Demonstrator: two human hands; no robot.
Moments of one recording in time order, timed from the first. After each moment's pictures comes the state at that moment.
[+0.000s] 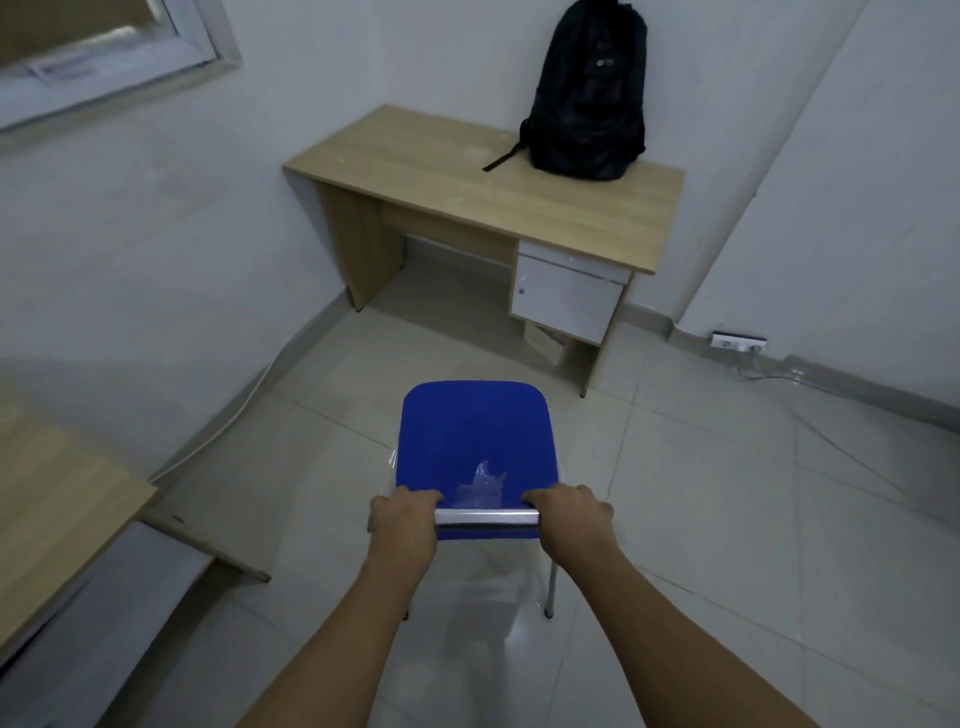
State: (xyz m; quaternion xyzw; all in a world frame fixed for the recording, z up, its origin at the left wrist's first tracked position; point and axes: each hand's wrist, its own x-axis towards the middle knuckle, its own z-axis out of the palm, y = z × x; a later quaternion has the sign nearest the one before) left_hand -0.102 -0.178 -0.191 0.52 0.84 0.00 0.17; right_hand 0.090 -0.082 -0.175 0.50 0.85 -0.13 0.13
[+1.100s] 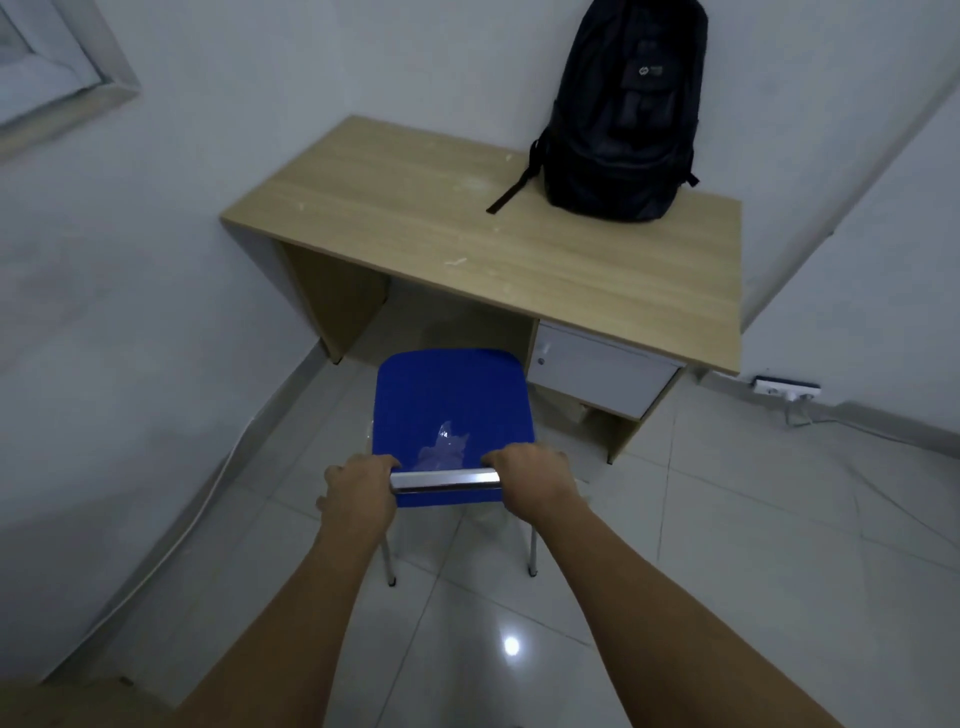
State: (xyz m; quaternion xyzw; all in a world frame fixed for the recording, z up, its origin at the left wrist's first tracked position) left_hand -0.376 0.179 -0.197 0.48 0.86 0.03 0.18; right_hand -0.177 0.280 -0.181 0.43 0.89 -0.12 0.11
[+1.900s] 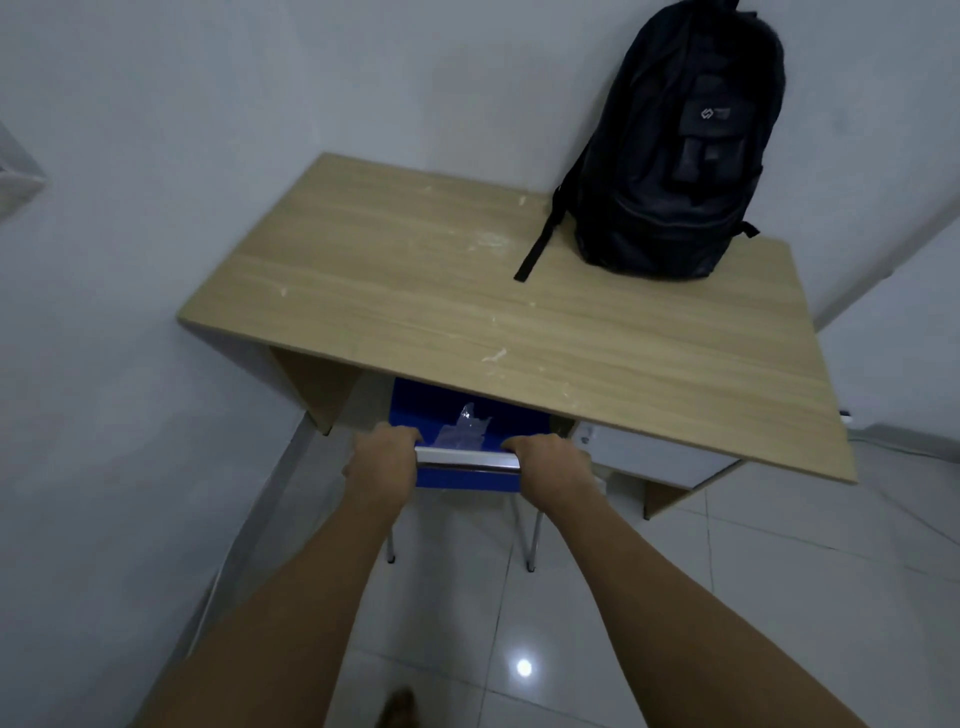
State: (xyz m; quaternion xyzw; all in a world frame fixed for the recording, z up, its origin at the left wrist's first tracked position) left_hand -0.582 0.450 -0.183 0.57 0.81 0.03 0.16; right_hand -0.375 0.501 -0.169 0.53 0.82 -0.16 0.11
